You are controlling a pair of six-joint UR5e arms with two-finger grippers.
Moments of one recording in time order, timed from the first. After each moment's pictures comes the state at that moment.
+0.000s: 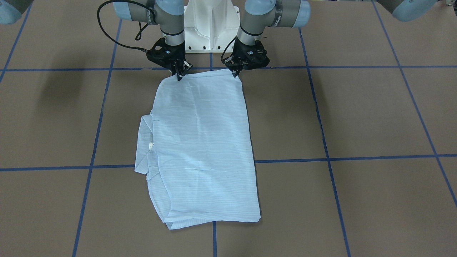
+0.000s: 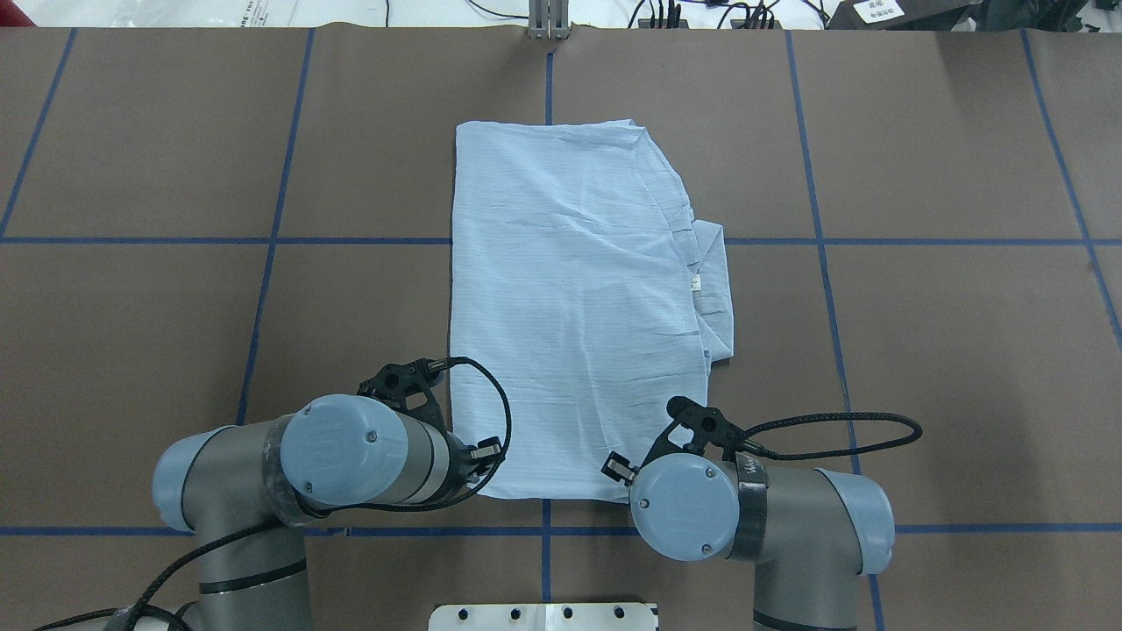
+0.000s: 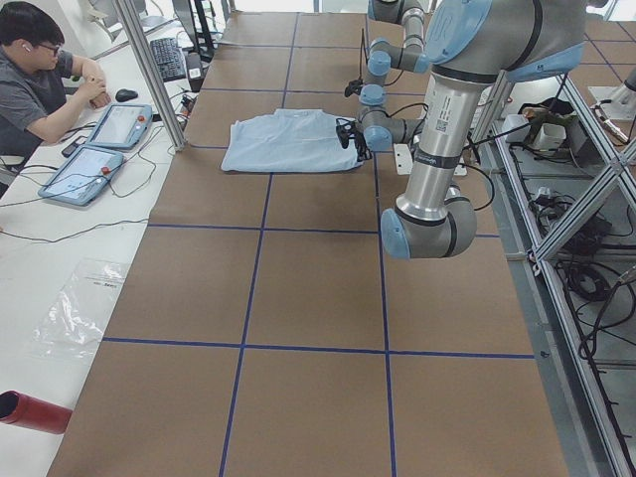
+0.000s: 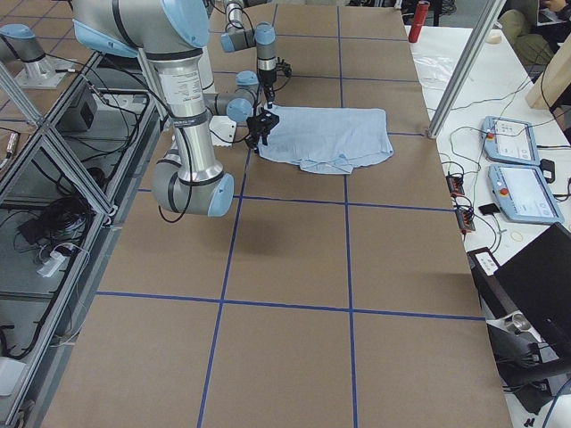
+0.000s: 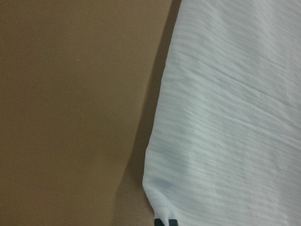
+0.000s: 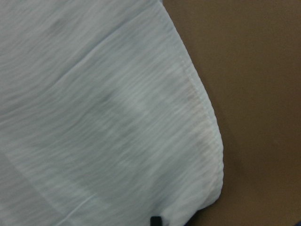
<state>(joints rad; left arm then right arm) -0.27 -2.03 -1.87 -1.77 -1.73 -1.76 0.18 -1.14 1.89 -1.62 1.57 2.00</state>
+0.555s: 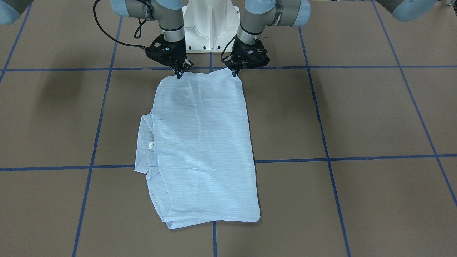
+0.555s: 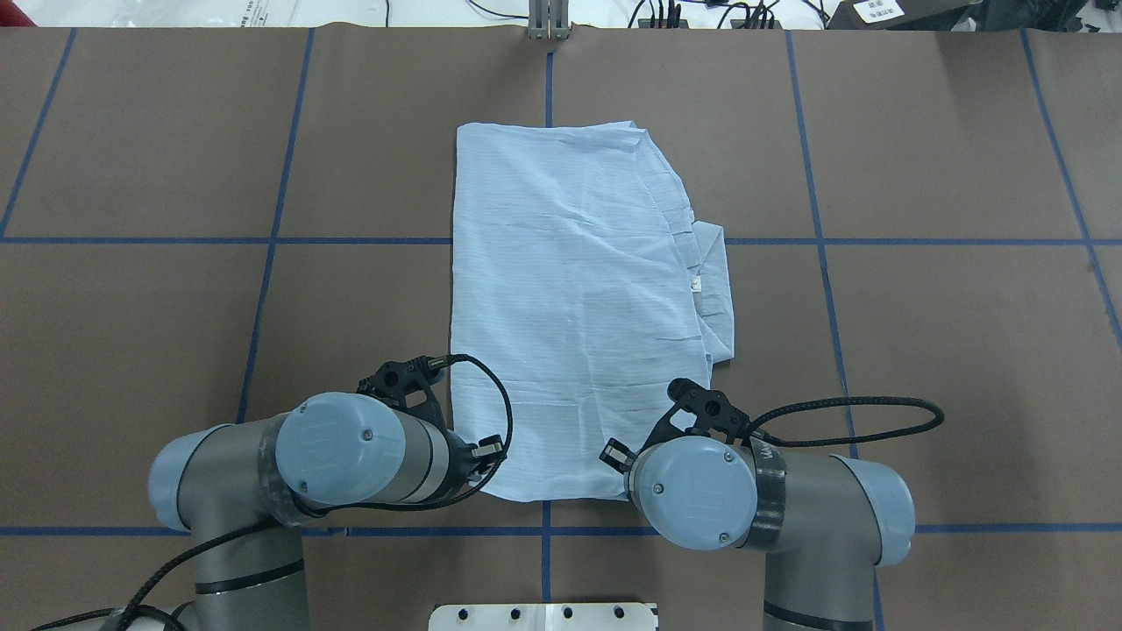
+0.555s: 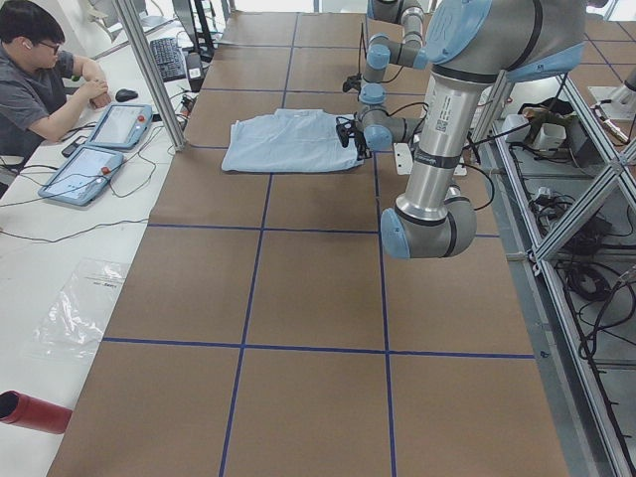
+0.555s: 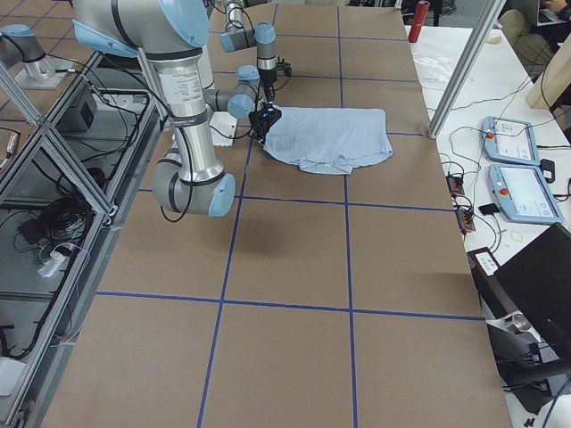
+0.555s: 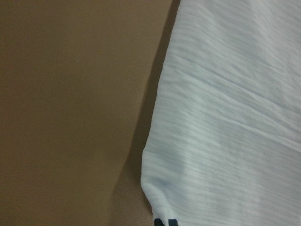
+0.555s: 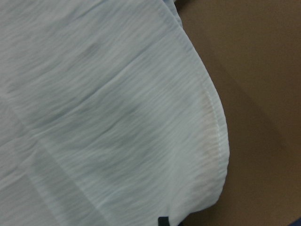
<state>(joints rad) -0.27 -2.03 -1.89 -1.77 -1.73 -1.76 0.20 -1.14 1.96 -1.62 1.57 2.01</state>
